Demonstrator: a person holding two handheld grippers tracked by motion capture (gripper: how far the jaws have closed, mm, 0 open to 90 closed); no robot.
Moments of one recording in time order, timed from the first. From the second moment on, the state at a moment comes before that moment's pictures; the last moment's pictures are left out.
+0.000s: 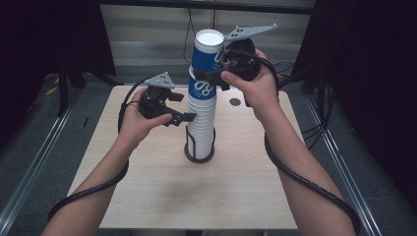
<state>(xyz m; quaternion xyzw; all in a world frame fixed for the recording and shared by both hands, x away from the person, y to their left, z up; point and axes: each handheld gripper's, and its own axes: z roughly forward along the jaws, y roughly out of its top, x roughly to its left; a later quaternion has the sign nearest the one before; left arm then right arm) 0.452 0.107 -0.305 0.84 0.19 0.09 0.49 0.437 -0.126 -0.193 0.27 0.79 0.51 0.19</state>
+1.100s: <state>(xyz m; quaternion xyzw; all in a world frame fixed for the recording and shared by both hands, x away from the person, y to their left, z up) 0.452 0.109 -0.310 0.85 0.19 0.08 0.49 0.431 -0.146 -0.182 0.27 0.79 0.51 0.20</state>
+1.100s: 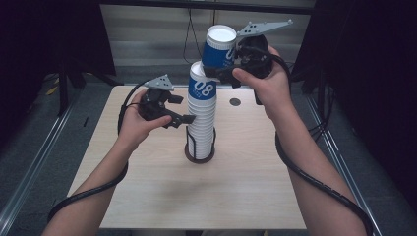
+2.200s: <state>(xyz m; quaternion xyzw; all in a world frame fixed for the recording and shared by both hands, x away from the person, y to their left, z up) 0.450 0.107 -0.316 0.85 0.19 0.09 0.48 0.414 -0.194 -0.205 0.29 0.78 0.51 0.21</state>
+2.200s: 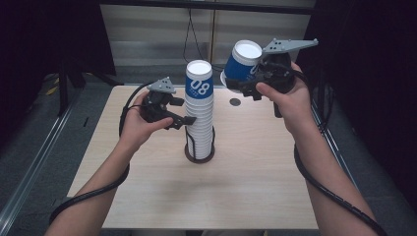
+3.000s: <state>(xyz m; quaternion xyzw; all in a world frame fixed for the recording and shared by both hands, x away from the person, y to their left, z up) 0.442 0.128 -0.338 0.85 0.21 0.08 0.48 0.404 -0.216 -0.262 0.30 0.80 0.48 0.20</state>
